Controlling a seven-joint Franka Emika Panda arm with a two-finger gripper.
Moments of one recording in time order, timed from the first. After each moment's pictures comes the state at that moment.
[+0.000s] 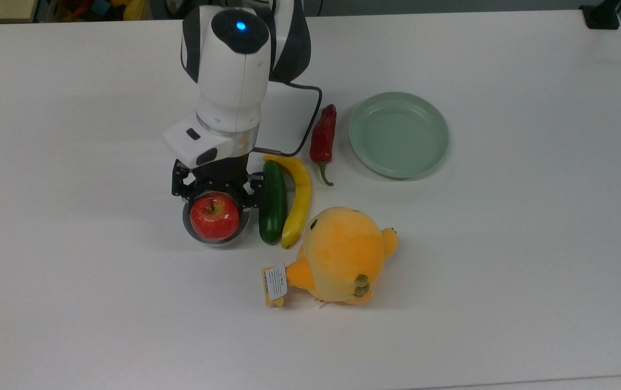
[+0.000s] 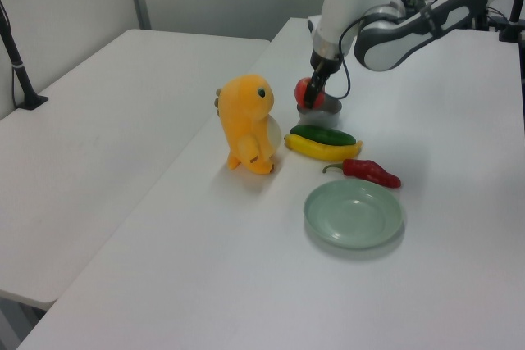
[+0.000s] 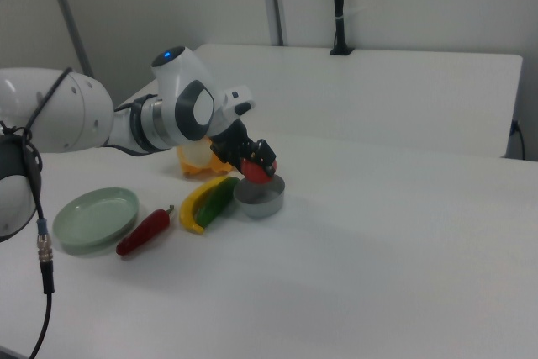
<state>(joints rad) -0.12 0.51 0.17 -1.61 -0.44 2.42 0.29</state>
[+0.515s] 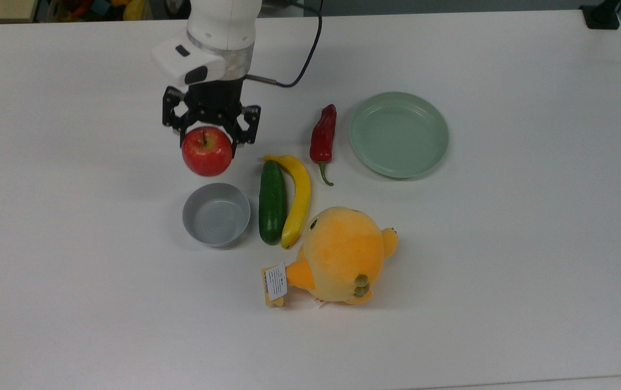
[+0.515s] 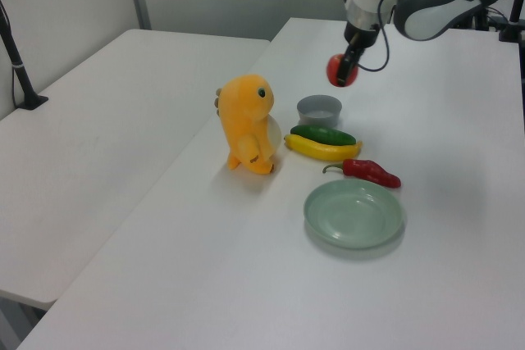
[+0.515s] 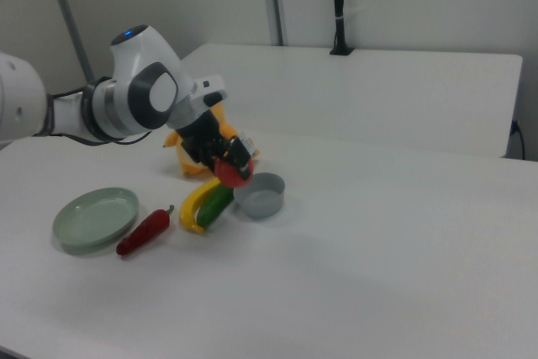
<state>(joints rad) -0.23 0.20 0.26 -1.89 -0.40 2.34 0.29</state>
